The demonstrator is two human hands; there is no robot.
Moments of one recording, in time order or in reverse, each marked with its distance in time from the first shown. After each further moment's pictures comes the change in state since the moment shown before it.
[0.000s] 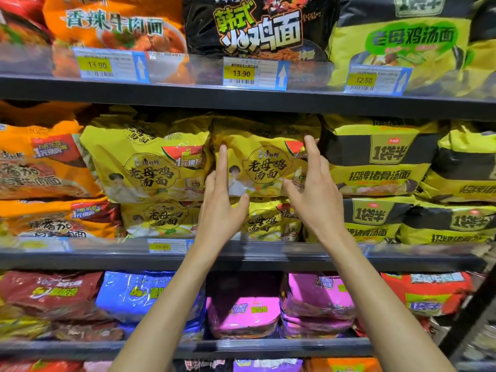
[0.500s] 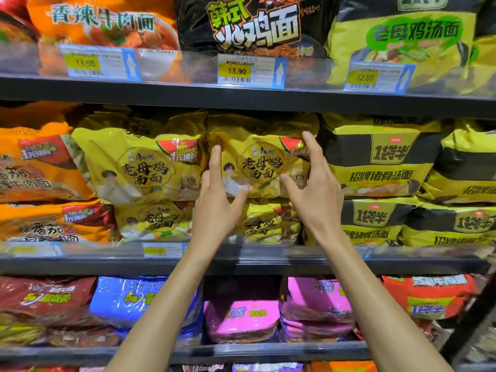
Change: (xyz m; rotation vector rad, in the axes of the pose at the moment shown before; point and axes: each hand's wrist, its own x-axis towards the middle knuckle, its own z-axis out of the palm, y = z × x) left_hand 0.011 0.003 0.003 0.095 0.074 0.000; right_hand 0.007 -0.001 0.004 0.101 0.130 0.003
